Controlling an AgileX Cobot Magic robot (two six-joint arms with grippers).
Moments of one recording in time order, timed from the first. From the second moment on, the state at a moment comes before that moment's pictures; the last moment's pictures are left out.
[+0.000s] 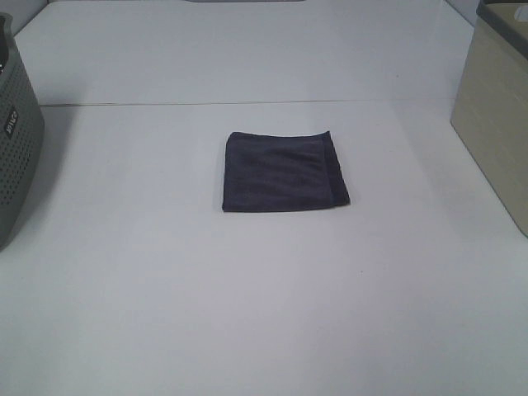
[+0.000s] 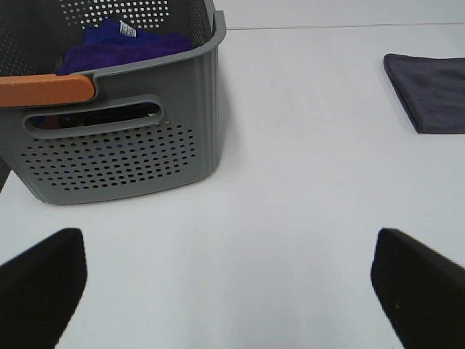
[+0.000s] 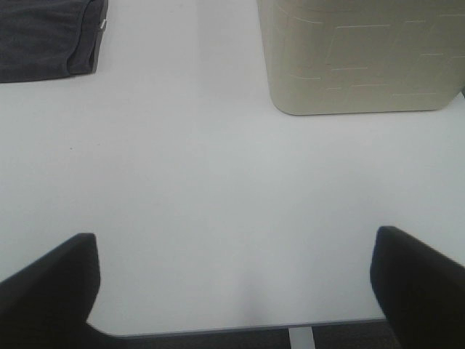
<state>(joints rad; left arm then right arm) 0.04 -0.01 -0.51 -0.06 1.05 0.04 -0.09 0.00 -0.45 0.05 1.11 -0.05</state>
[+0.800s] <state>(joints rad) 0.04 -0.01 -0.51 -0.06 1.05 0.04 -0.09 0.00 -0.45 0.05 1.11 -0.05</state>
